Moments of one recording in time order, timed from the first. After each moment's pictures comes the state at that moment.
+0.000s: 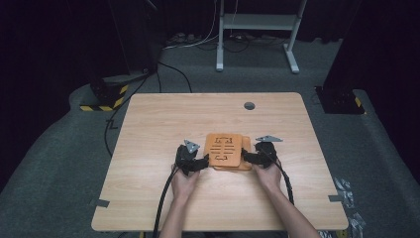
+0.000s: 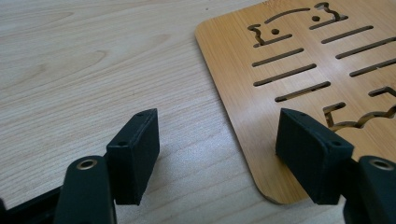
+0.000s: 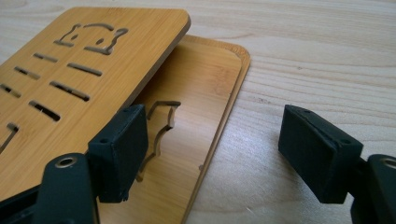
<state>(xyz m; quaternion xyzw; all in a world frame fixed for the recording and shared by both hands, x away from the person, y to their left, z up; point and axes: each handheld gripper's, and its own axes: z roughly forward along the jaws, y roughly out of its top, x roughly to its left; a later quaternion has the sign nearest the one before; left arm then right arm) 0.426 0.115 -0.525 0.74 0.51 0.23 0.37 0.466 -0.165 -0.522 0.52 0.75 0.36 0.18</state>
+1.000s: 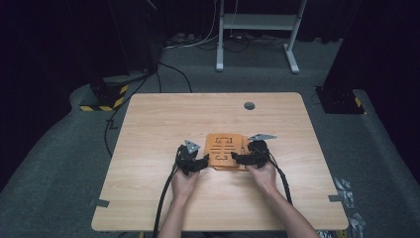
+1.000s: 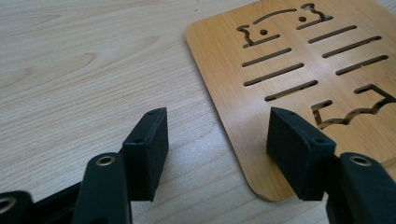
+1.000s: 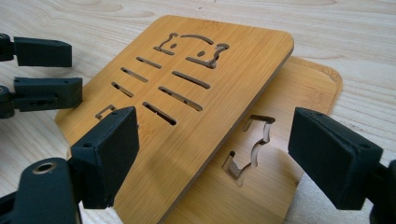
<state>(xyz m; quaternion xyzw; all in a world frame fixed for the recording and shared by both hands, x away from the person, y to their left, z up) 0.426 0.115 -0.525 0.75 0.50 0.22 0.38 0.458 -0.140 -0.503 0.46 0.79 0.39 0.12</state>
